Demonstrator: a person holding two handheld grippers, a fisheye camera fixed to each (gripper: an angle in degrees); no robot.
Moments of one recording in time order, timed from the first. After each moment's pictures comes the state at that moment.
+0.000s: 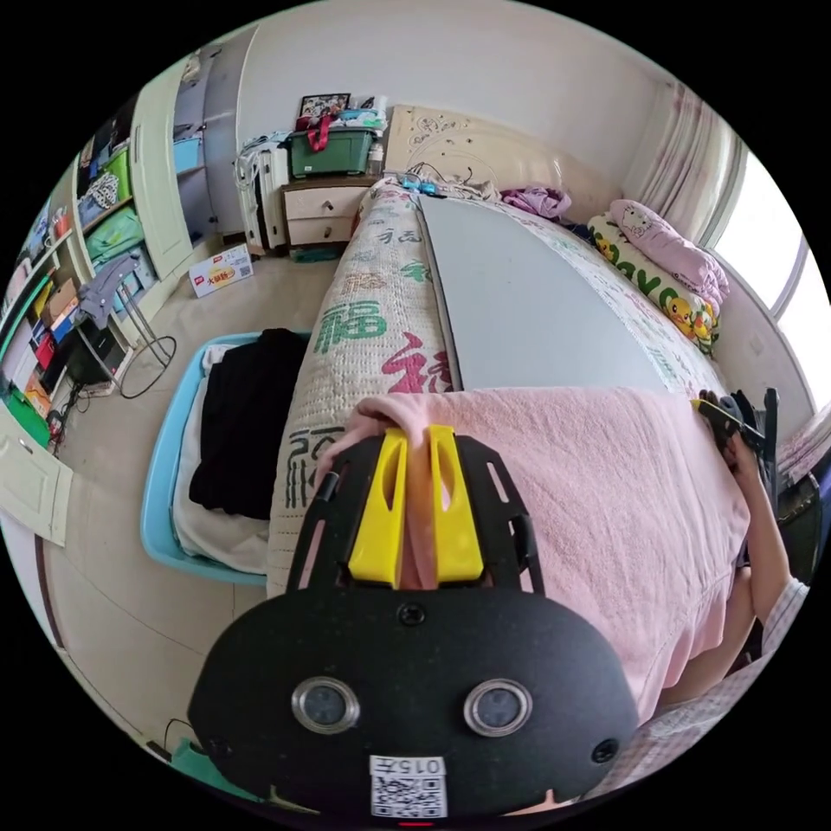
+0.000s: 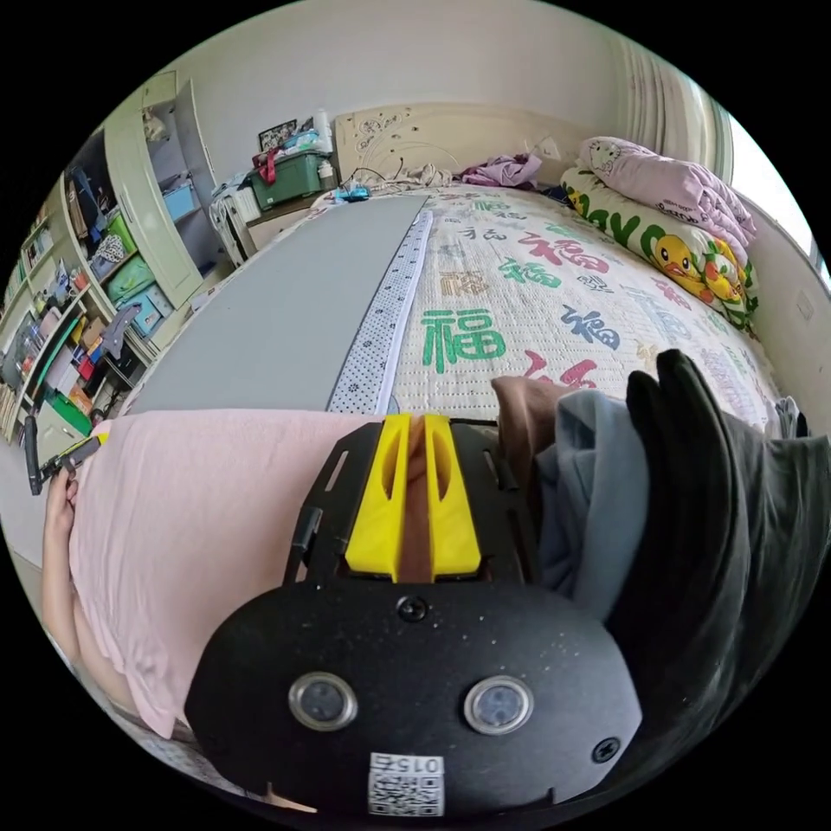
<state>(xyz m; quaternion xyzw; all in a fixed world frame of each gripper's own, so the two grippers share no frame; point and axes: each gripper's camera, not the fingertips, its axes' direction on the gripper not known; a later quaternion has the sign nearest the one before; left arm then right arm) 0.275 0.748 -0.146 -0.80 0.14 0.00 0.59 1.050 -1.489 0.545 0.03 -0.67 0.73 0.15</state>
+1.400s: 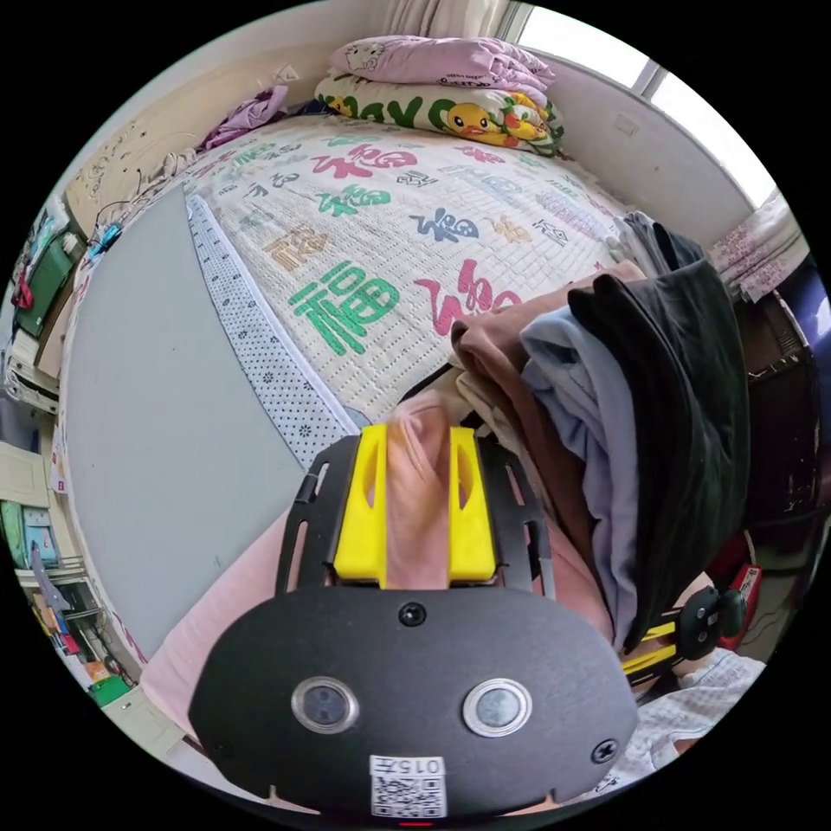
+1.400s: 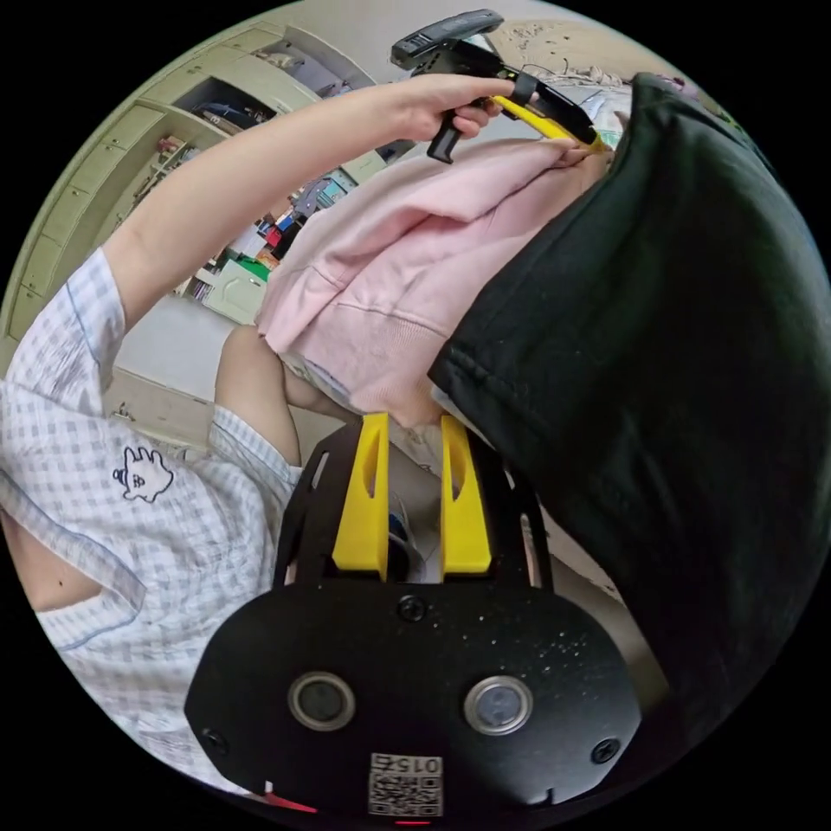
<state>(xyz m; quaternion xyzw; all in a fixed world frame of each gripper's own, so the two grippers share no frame) 0.901 0.818 -0.196 -0.81 0.43 0.11 0.39 0.855 -1.410 0.472 0.30 -0.79 0.53 0.02</state>
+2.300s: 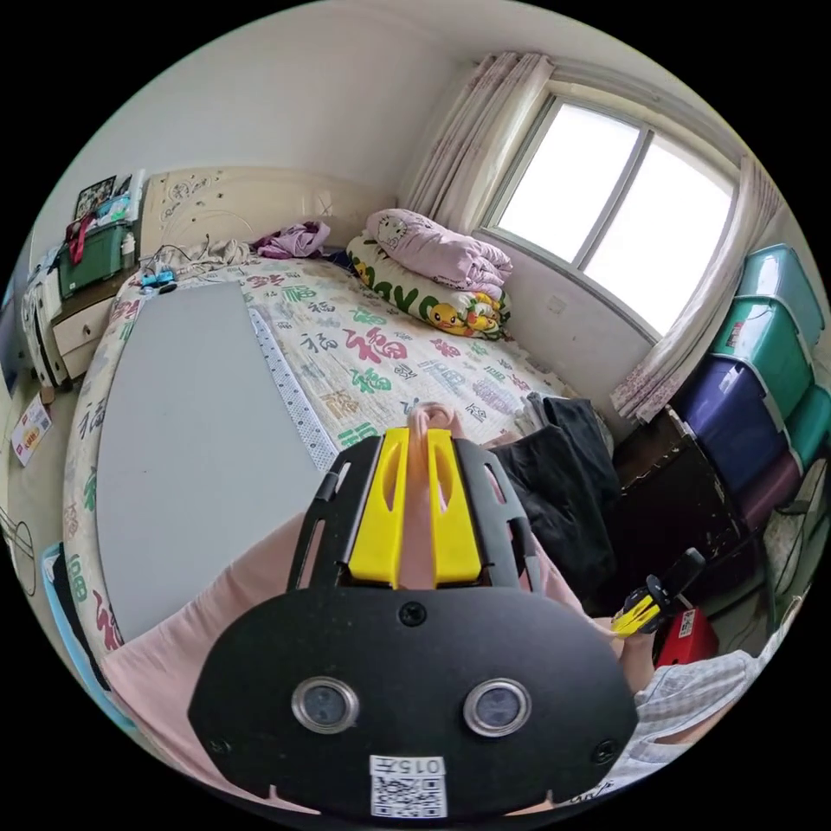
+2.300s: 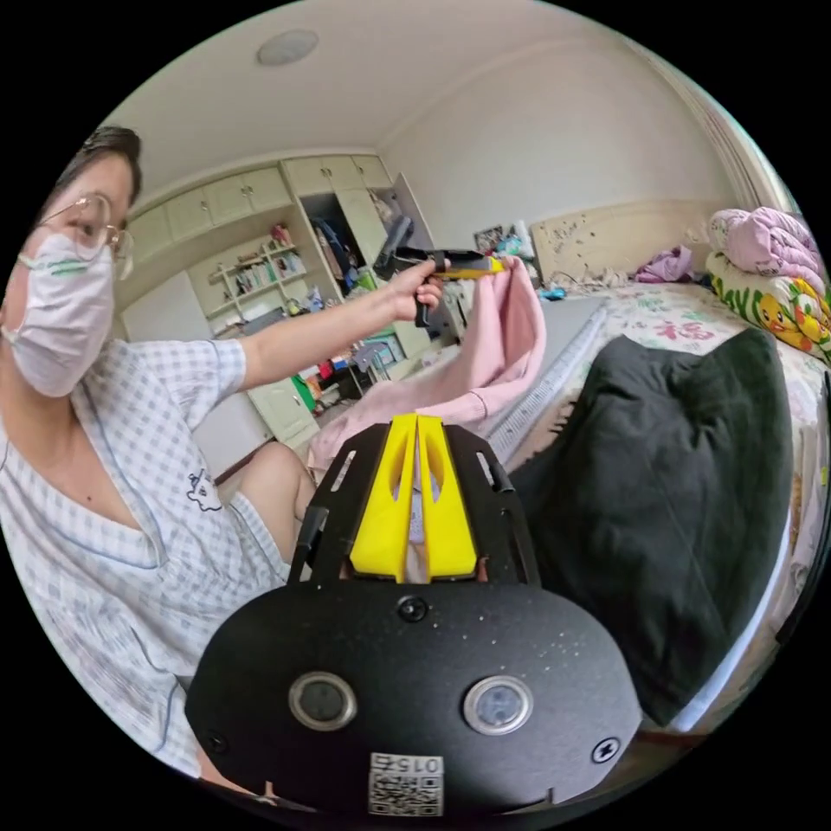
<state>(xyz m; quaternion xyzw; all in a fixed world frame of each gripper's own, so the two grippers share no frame) 0.697 0.656 -0.054 -0.70 0.44 -0.11 0.56 0.677 -1.377 0.479 0.39 -0.54 0.75 0.00</state>
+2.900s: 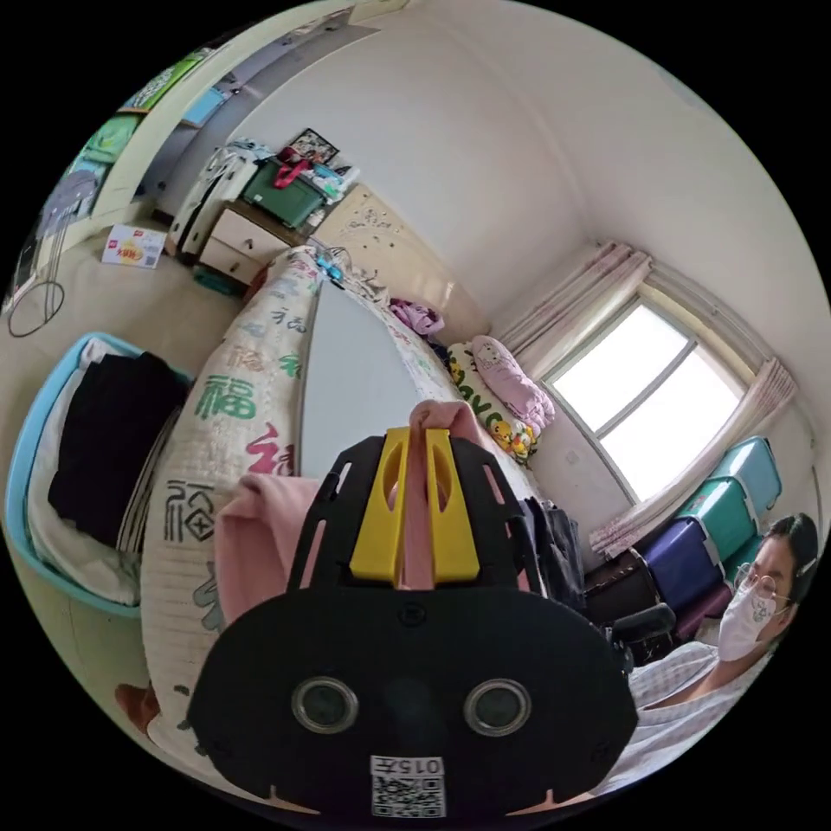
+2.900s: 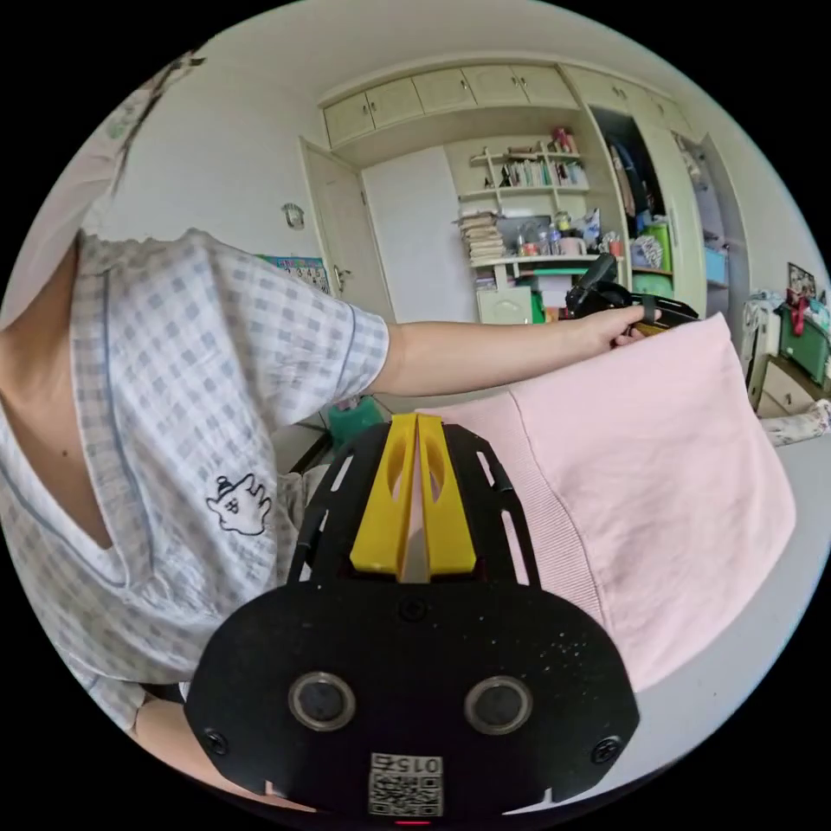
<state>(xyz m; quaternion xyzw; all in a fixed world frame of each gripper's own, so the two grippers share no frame) 0.195 0.667 -0.057 -0.66 0.25 -0.33 0.63 0.956 -1.592 0.512 0.76 -0.48 0.44 0.07</state>
